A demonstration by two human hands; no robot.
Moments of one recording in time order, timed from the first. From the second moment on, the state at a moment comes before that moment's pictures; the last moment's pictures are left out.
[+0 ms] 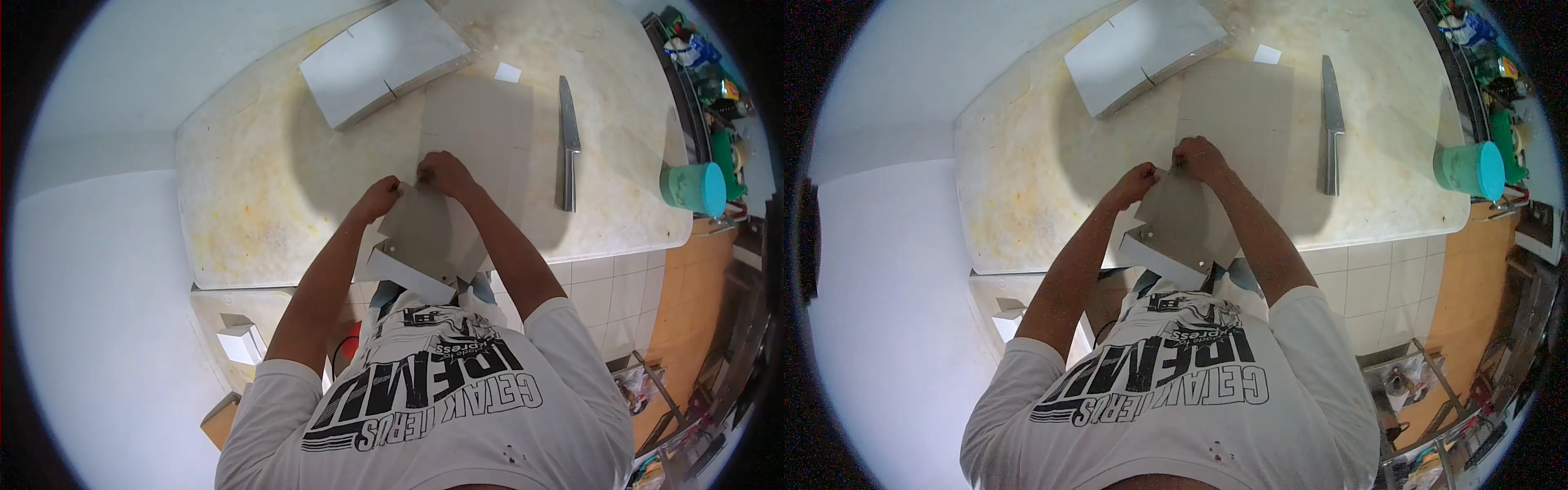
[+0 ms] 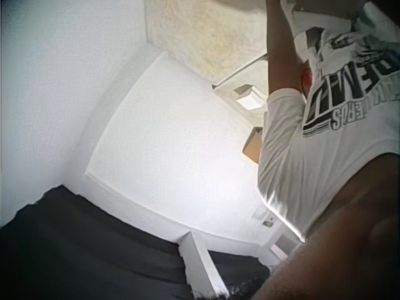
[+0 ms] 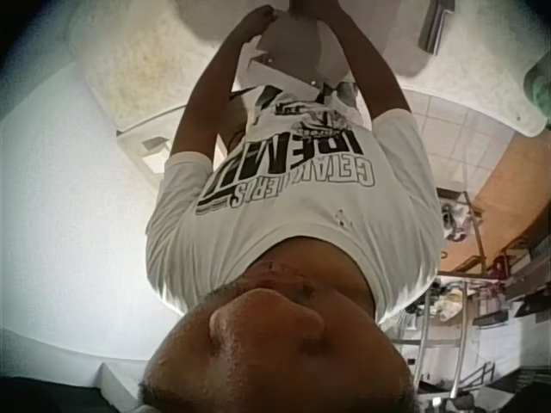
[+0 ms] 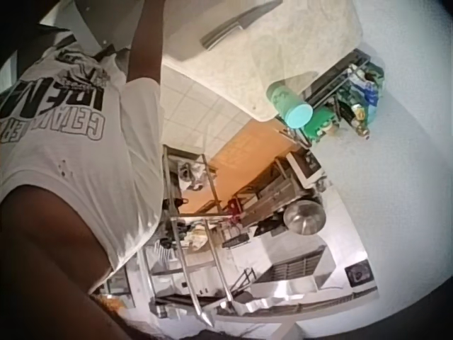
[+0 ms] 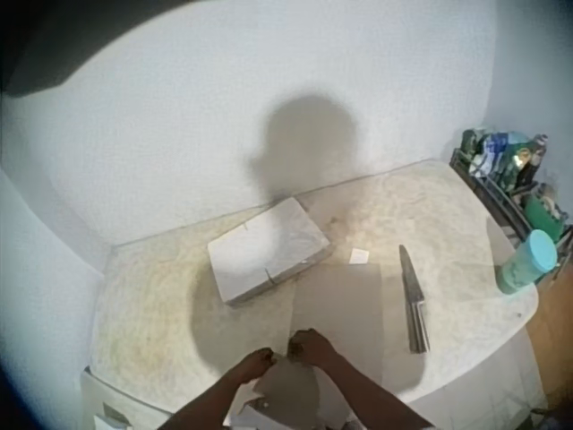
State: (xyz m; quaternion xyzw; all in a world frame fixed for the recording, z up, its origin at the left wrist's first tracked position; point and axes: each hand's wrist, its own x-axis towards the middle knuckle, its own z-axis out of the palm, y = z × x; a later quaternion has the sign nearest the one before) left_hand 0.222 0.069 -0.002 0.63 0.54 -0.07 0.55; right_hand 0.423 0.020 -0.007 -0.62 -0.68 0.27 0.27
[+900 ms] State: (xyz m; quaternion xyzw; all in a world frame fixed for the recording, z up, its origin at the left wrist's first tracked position) left_hand 0.209 0.104 0.005 0.81 0.32 -0.09 0.49; right_hand 0.450 -0.021 0.005 -0.67 -0.62 0.38 0.14
